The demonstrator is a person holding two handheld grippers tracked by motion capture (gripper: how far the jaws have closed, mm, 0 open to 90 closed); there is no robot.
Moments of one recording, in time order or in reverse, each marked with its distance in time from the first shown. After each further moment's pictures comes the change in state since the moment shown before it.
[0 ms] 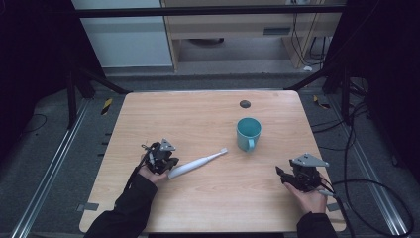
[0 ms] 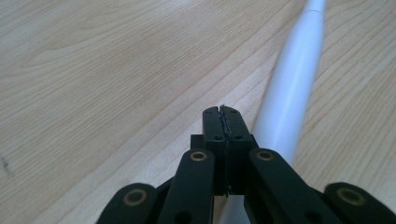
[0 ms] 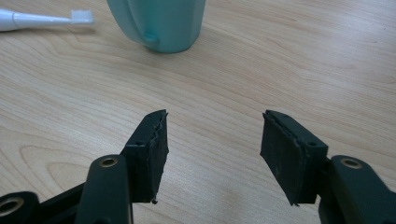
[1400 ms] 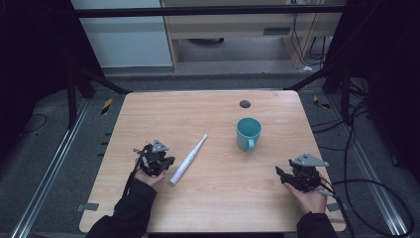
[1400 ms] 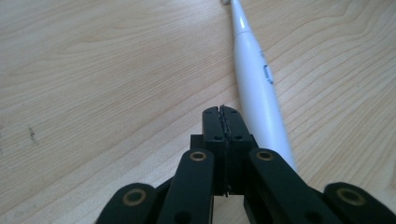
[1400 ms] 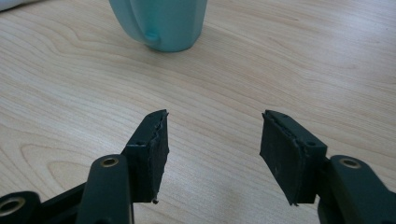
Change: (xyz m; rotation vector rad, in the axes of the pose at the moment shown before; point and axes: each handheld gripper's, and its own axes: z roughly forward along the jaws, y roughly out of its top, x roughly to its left) left arm 0.003 -0.007 -0.005 -0.044 0.049 -0.104; right arm 0.001 0.000 0.001 0.005 0.002 -0.004
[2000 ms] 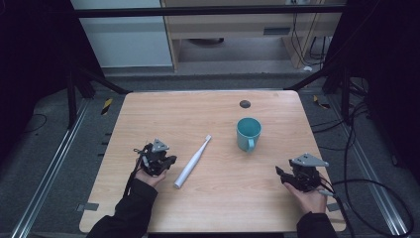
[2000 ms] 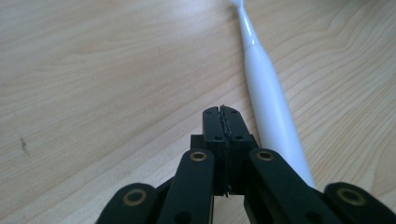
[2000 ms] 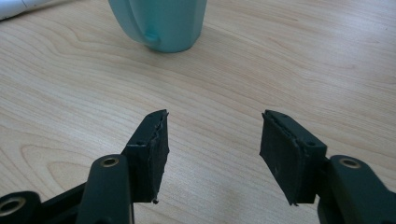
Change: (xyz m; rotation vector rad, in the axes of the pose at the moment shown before) left arm -0.008 0.007 -0.010 -0.078 -0.020 -0.005; right arm -0.001 0.000 0.000 -0.003 0.001 0.000
